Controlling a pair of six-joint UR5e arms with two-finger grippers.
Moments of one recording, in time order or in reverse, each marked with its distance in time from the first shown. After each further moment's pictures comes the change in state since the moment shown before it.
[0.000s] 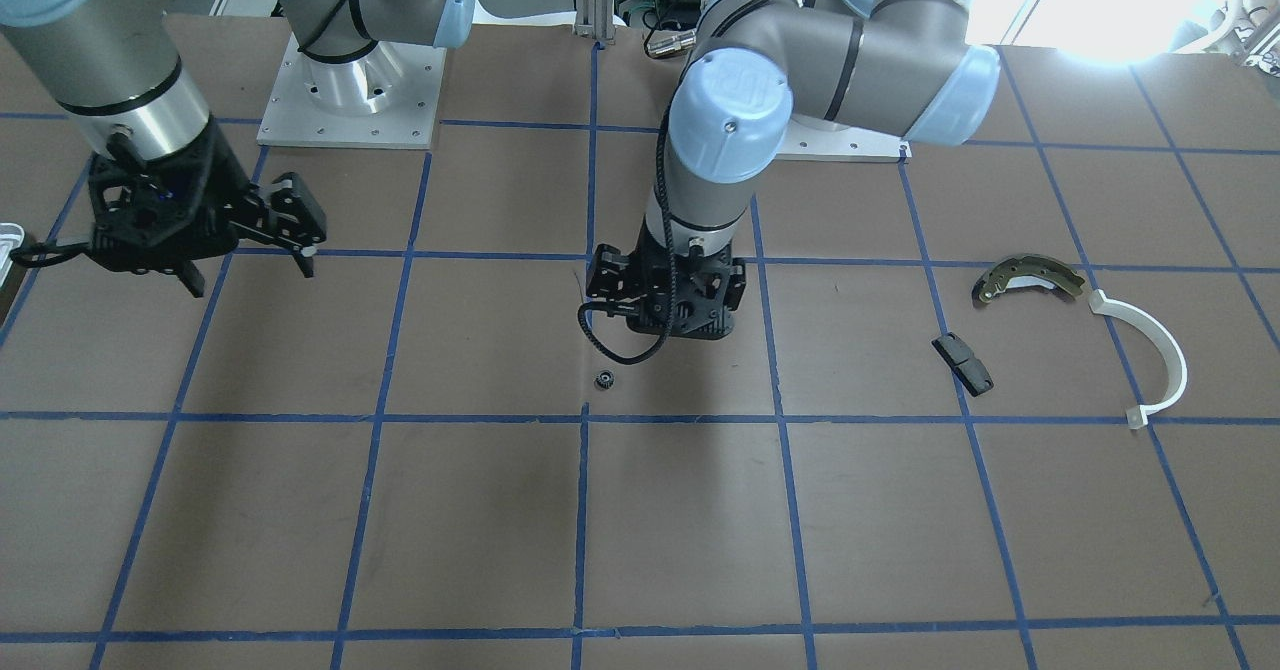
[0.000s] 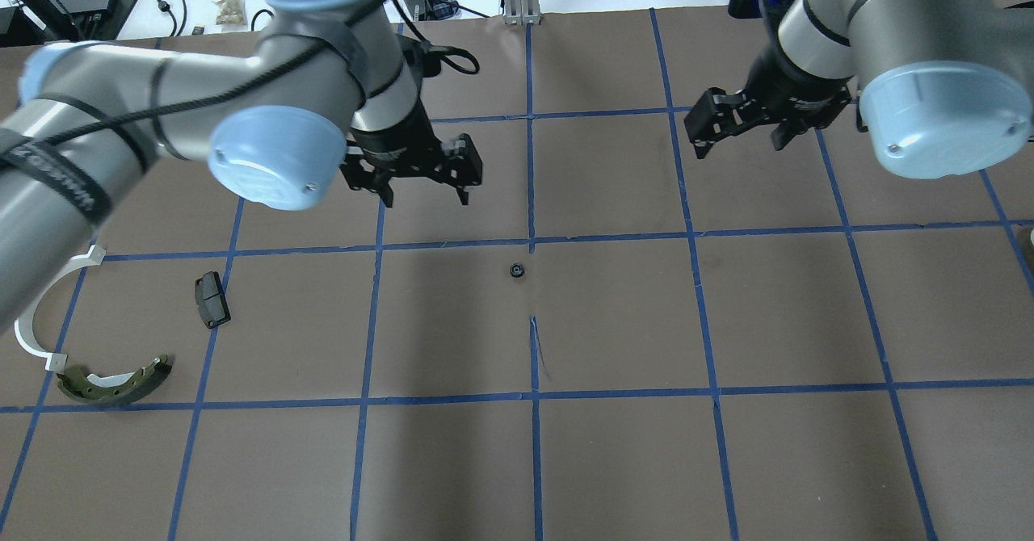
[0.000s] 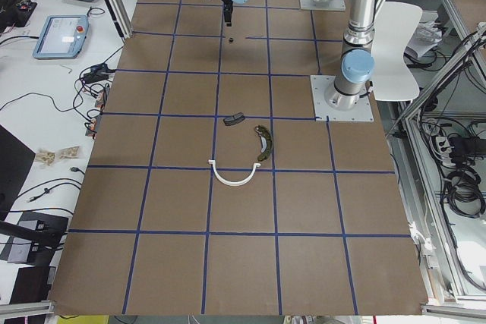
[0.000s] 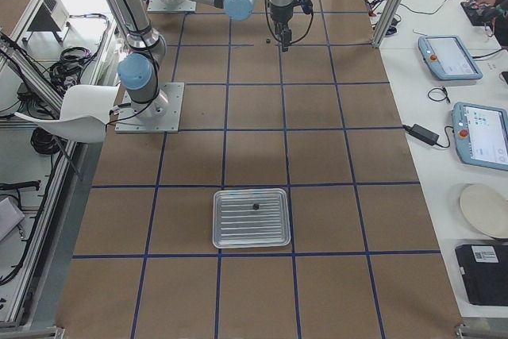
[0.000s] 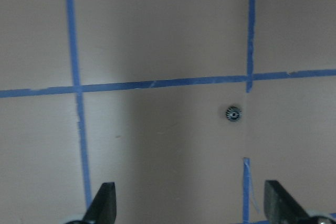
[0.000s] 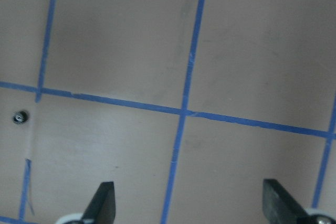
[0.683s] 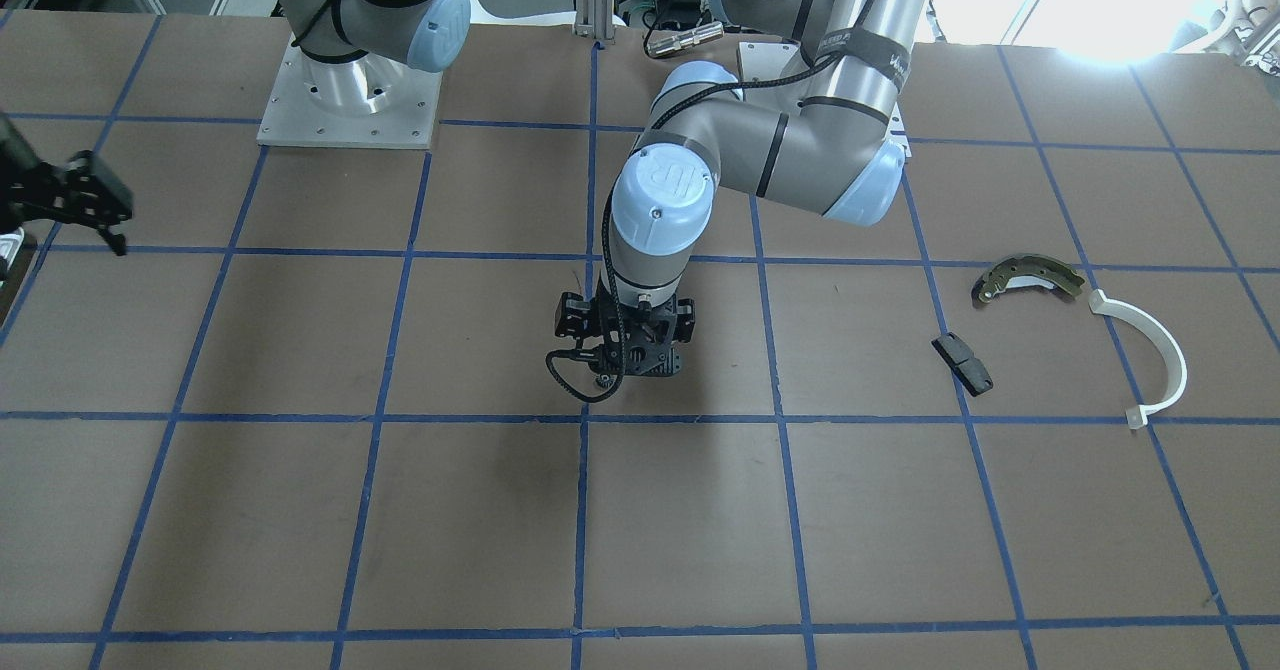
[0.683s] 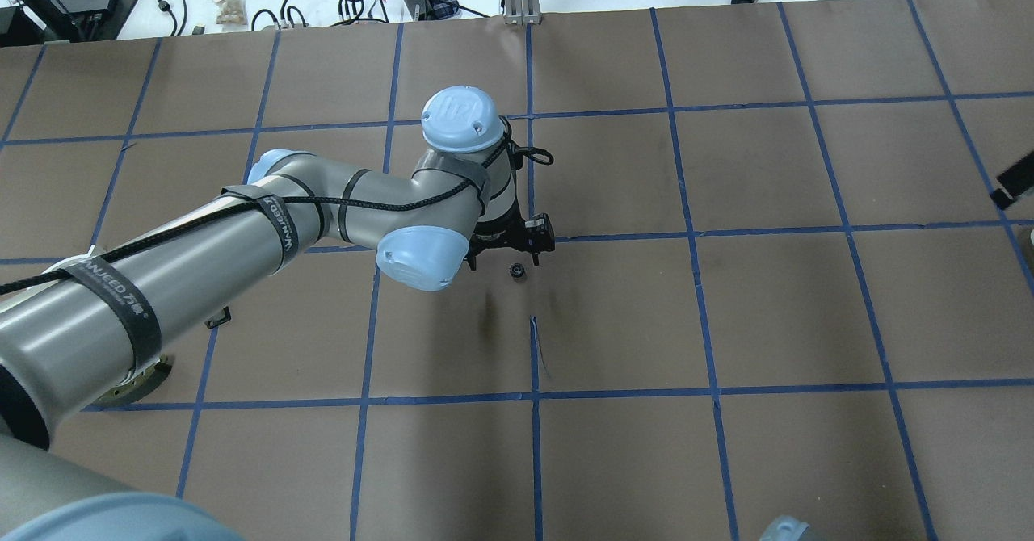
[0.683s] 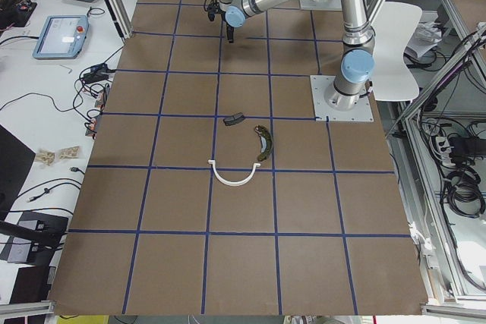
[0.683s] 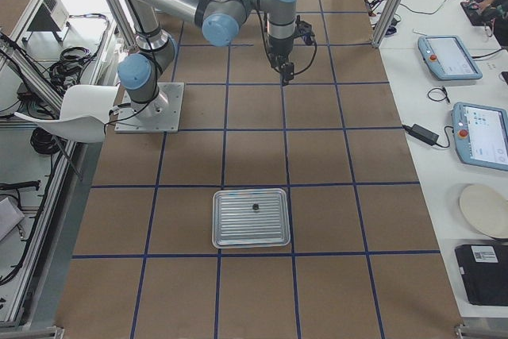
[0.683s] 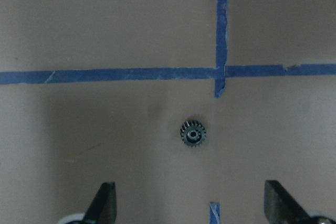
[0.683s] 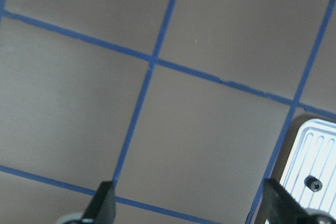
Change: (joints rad) left arm -0.047 -0.192 -0.070 0.260 0.044 -0.102; right arm -0.564 0.013 0.072 -0.007 -0.018 -0.521
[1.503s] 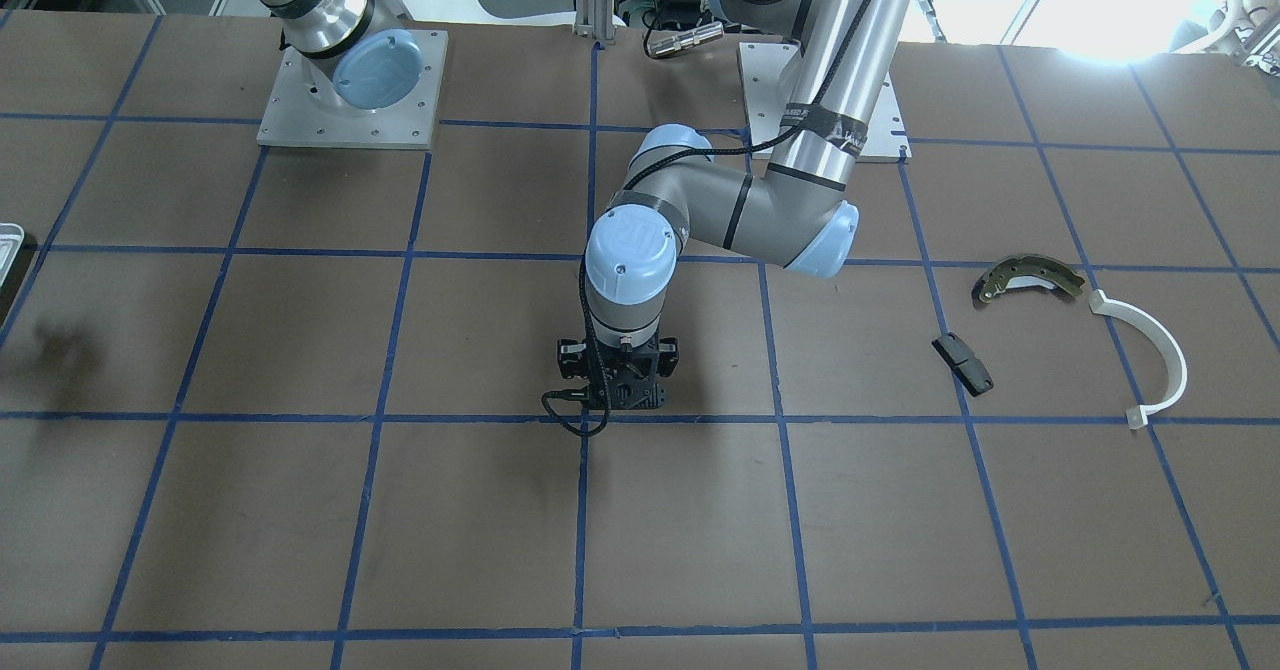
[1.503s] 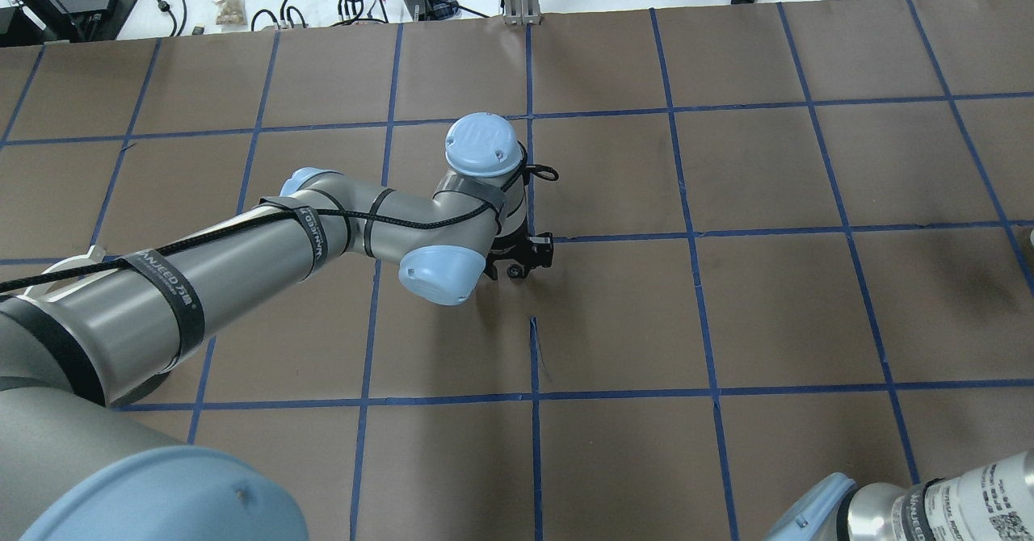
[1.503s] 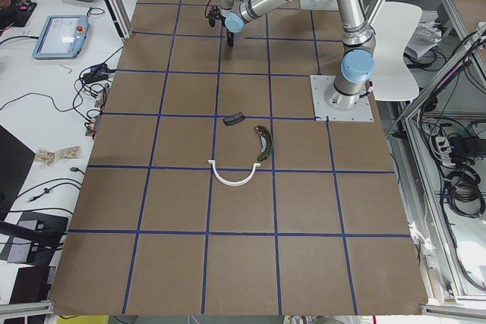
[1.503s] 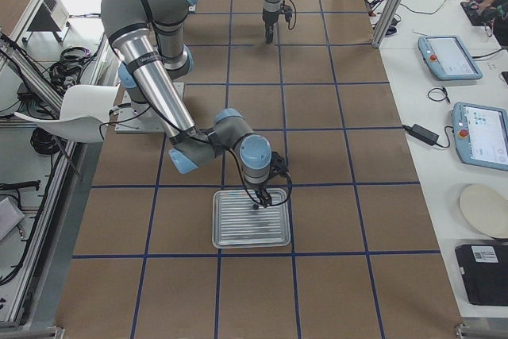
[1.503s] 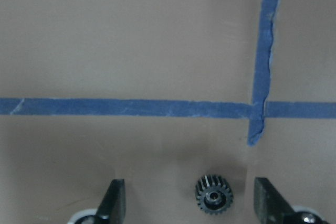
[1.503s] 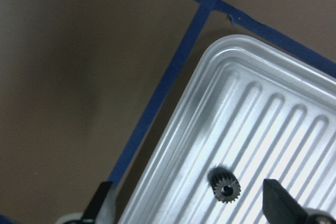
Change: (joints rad) left arm -0.024 -0.045 -0.009 0.049 0.024 -0.041; right arm -0.267 0.413 0.011 -0.435 0.047 -0.557
